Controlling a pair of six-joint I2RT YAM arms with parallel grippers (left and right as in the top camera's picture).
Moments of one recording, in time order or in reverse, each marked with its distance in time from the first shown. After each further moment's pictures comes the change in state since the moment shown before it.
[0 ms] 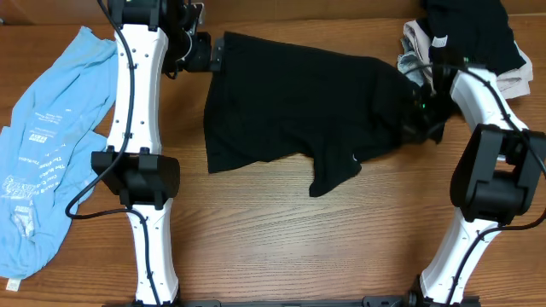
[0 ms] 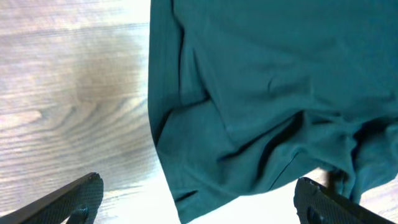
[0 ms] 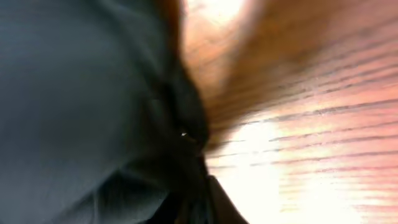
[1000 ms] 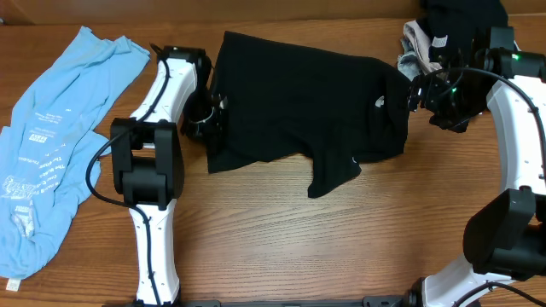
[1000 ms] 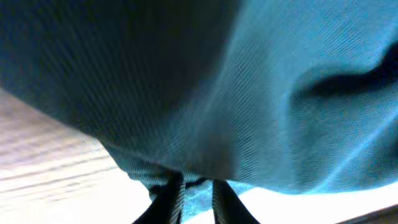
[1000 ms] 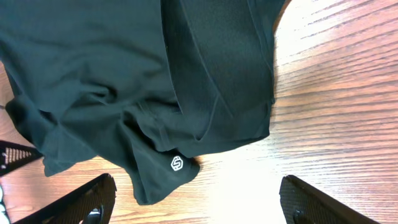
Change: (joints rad) left arm -0.027 0.000 -0.721 0.157 0.038 0.032; right arm -0.011 -0.363 0.040 -0.036 -0.064 -0.072
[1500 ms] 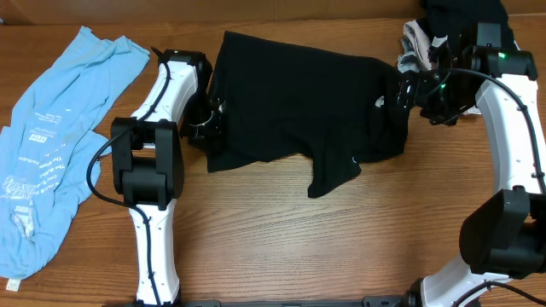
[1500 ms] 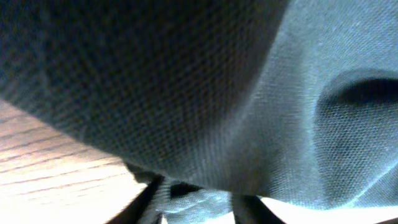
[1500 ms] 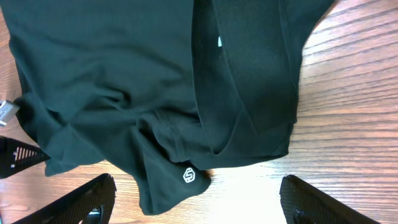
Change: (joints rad) left arm -0.001 0.000 -0.023 0.027 -0.037 -0.011; right arm 0.053 0.002 0.000 0.056 0.000 0.000
